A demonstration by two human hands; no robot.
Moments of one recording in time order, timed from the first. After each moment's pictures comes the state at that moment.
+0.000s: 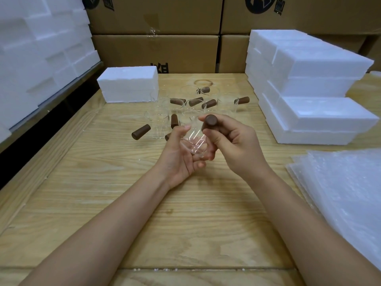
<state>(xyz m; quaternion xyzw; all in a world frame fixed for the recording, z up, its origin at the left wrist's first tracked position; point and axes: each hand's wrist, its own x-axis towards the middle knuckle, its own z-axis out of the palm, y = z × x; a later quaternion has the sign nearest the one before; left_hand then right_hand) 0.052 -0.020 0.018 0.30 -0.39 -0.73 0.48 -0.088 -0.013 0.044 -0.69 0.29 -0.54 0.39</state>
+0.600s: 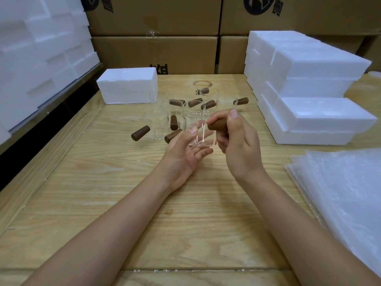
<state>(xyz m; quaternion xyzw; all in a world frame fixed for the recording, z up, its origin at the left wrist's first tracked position) 0.044 -0.016 0.019 0.28 -0.37 -0.68 0.57 -0.078 -0.005 0.050 -0.60 0.32 -0.62 0.40</state>
